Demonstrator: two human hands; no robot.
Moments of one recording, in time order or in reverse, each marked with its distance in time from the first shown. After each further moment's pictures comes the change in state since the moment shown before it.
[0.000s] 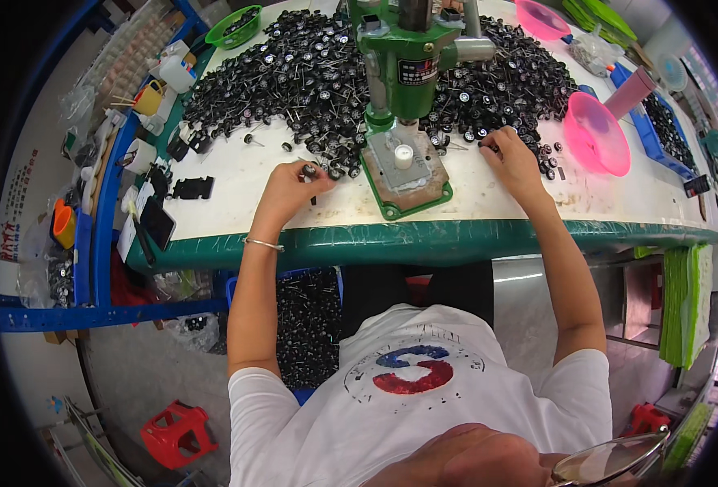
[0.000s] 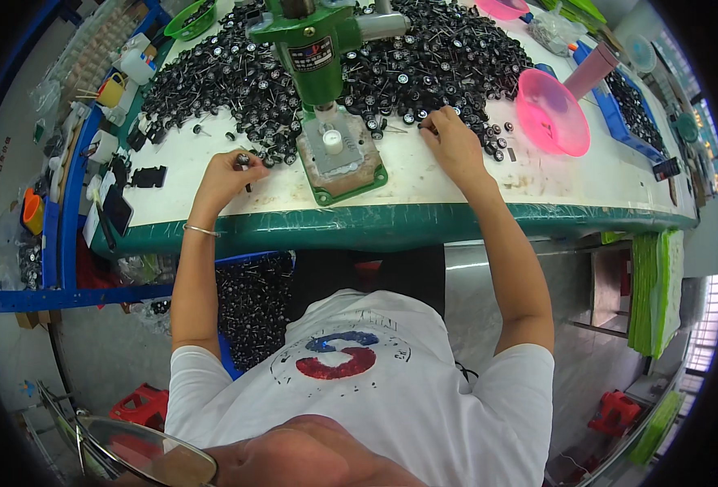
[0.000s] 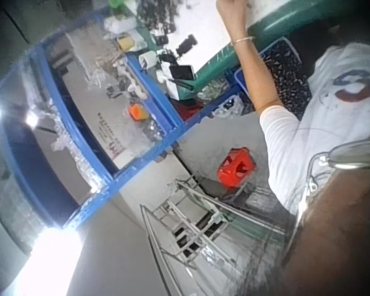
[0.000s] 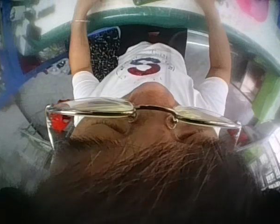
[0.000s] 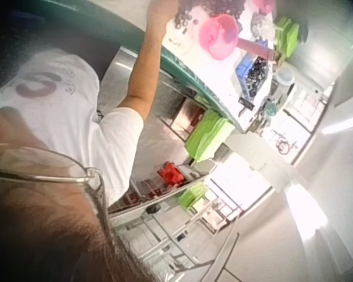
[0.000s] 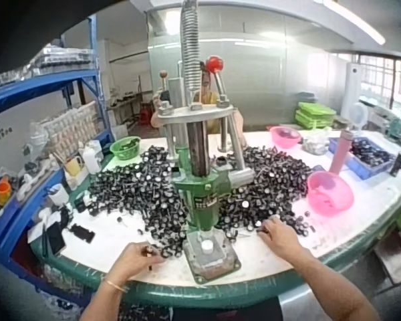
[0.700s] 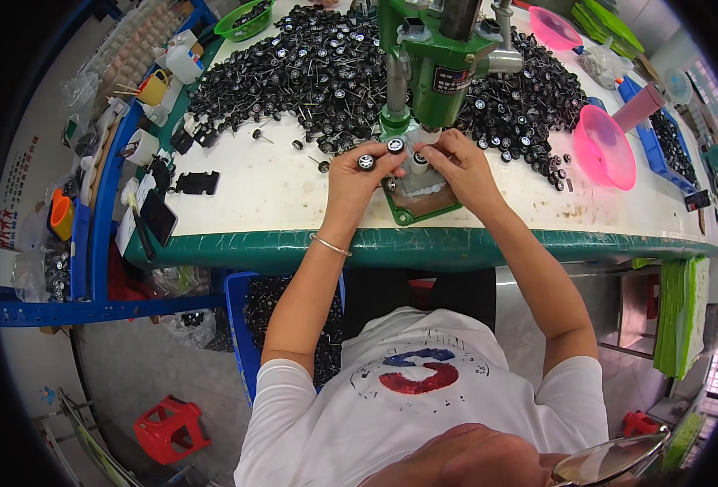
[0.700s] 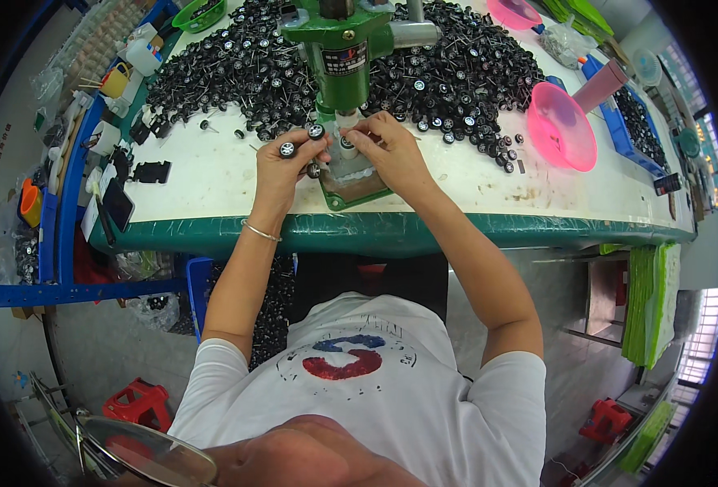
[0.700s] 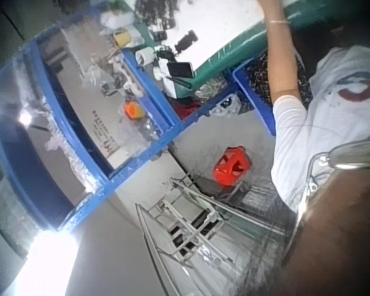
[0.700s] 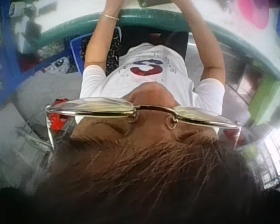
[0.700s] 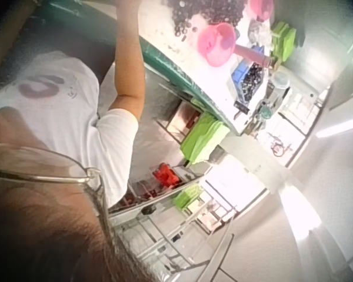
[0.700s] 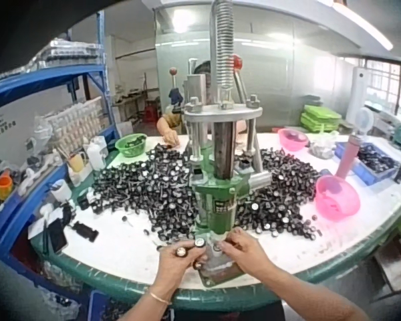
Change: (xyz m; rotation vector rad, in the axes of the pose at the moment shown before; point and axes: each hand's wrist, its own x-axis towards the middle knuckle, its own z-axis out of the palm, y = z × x) left_hand 0.002 0.049 0.080 -0.903 0.045 0.176; right_hand 0.012 -0.103 0.036 0.685 -0.056 -0.058
